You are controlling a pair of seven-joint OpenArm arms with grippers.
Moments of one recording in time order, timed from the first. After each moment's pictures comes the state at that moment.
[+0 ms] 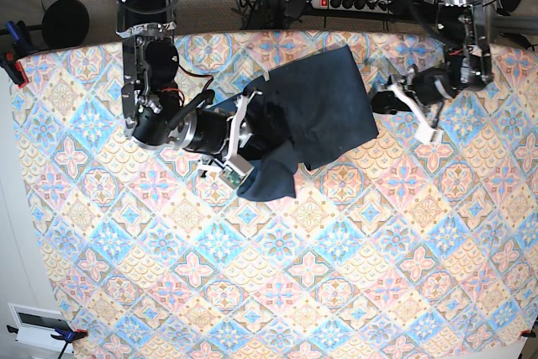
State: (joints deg) left arm 12.4 -19.3 -12.4 90.3 -51.0 -26.2 58.6; right arm 2.4 4.4 -6.4 104.1 40.9 40.9 -66.9
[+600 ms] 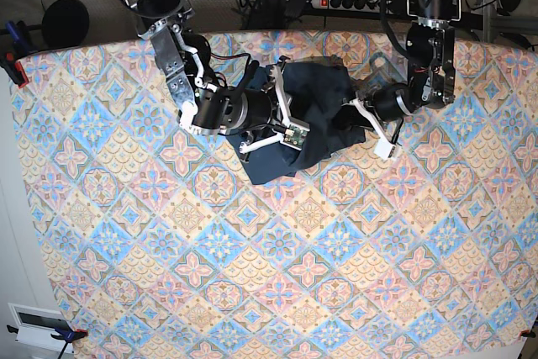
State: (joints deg) left arm 4.6 -14.8 -2.2 78.1 -49.5 -27.0 49.7; right arm 2.9 4.5 -25.1 103.7 19.0 40.9 -65.0
